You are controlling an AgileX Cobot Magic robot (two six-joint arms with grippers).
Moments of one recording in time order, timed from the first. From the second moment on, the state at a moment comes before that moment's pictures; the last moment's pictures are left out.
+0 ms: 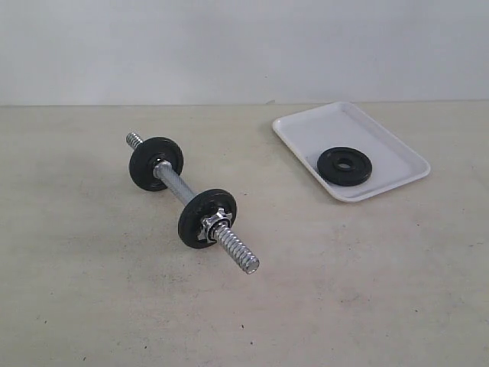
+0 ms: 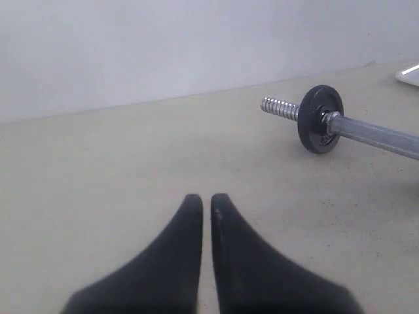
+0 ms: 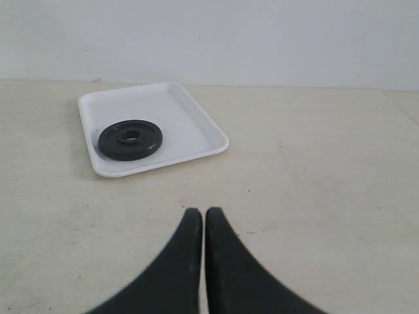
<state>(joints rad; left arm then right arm) 0.00 0.00 0.00 -0.03 0.29 0.15 0.02 0.04 0.00 0.01 0.26 -0.03</state>
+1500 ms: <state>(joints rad) 0.00 0.00 0.00 -0.03 -0.92 -0.23 0.02 0.04 0.00 0.02 -0.70 0.31</state>
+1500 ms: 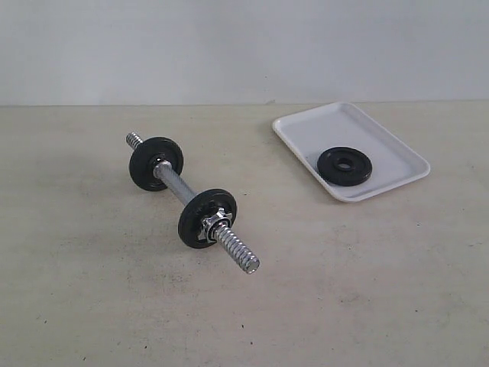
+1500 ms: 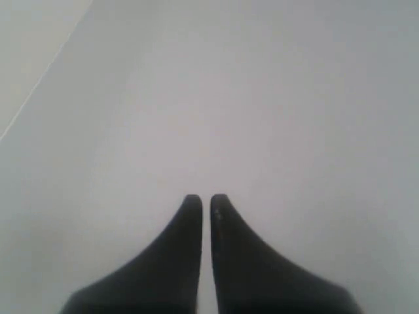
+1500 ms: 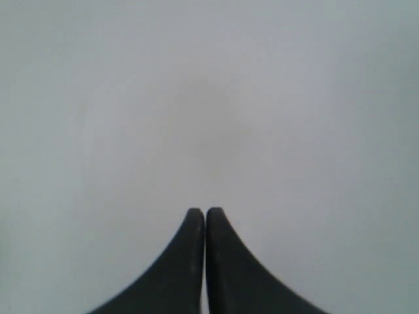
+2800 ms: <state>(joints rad) 0.00 0.71 -1.04 0.67 -0.40 -0.57 0.02 0.60 -1.01 -0.01 -0.28 -0.29</state>
